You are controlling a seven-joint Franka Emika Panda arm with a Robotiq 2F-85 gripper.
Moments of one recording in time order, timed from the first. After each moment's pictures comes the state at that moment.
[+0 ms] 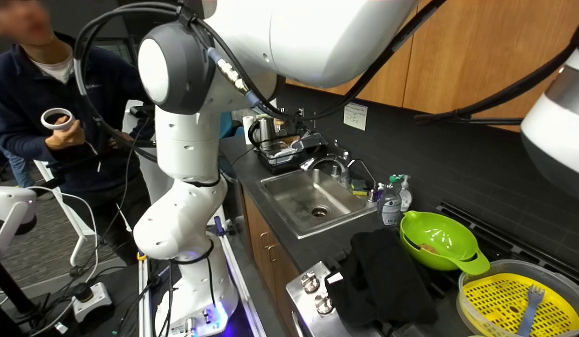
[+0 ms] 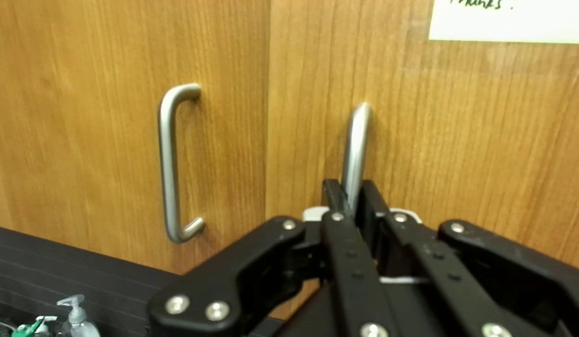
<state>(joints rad) -0.71 0.26 -0.44 -1.57 1.73 1.69 1.29</state>
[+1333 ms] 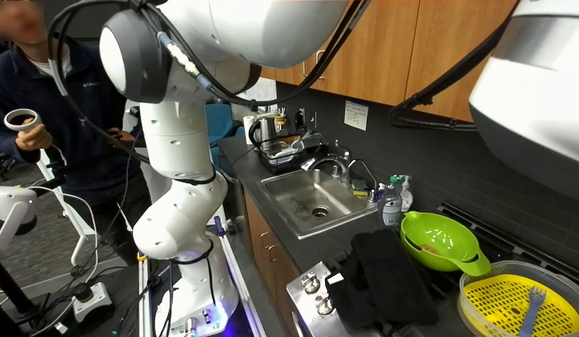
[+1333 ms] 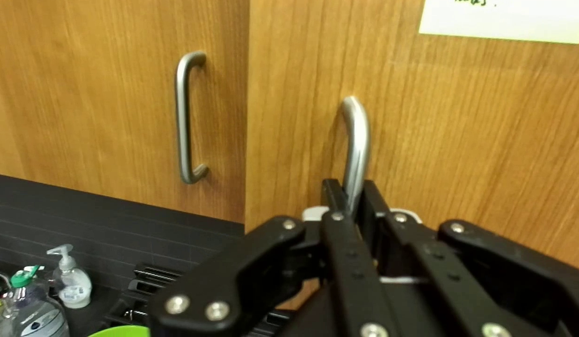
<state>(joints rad) -0.72 0.13 -0.50 -1.67 1.57 1.76 1.30</state>
